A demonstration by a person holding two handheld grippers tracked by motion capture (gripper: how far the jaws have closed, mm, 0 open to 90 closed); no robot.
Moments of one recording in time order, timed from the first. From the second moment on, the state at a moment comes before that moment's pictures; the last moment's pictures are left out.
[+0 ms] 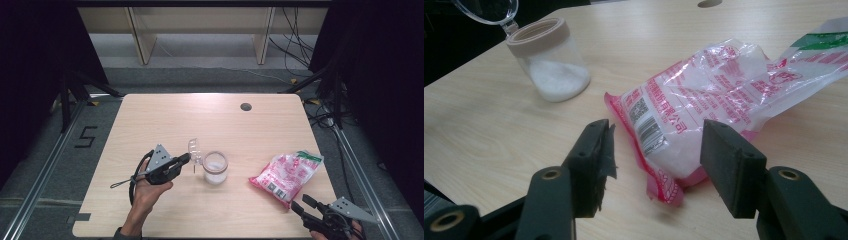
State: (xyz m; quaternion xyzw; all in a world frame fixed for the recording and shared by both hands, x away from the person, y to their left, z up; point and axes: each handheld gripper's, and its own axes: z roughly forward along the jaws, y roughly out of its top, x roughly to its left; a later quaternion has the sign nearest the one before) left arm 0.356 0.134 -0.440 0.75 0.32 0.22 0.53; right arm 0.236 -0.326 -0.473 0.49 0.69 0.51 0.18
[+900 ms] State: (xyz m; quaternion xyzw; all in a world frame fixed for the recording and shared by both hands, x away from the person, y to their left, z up) left arm 0.350 0.121 -0.443 0.76 0.30 0.22 0.53; right arm 0.237 -0.318 -0.474 0.48 0.71 0.49 0.16
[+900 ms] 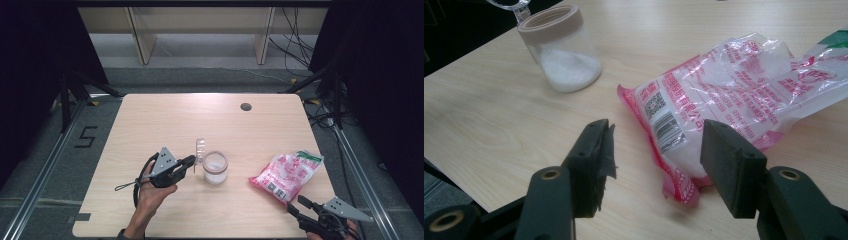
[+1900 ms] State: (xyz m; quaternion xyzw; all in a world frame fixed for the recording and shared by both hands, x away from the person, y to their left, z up) left arm 0.323 0.121 -0.460 0.79 0.27 0.15 0.53; right arm 0.240 -0.311 -0.480 0.45 0.72 0.51 0.14
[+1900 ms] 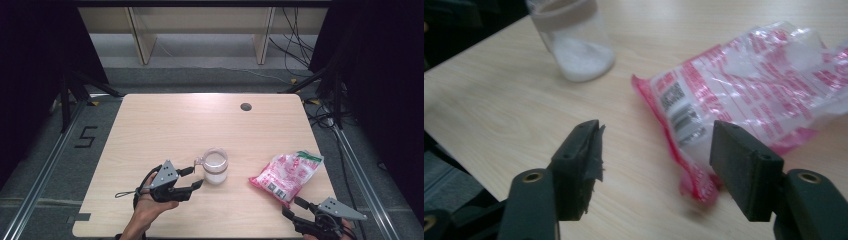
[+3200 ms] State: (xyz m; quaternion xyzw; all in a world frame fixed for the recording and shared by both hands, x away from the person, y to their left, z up) left arm 0.288 0.104 -0.509 0.82 0.28 0.11 0.49; right arm 0.226 -0.301 -0.490 0.41 0.78 0.45 0.14
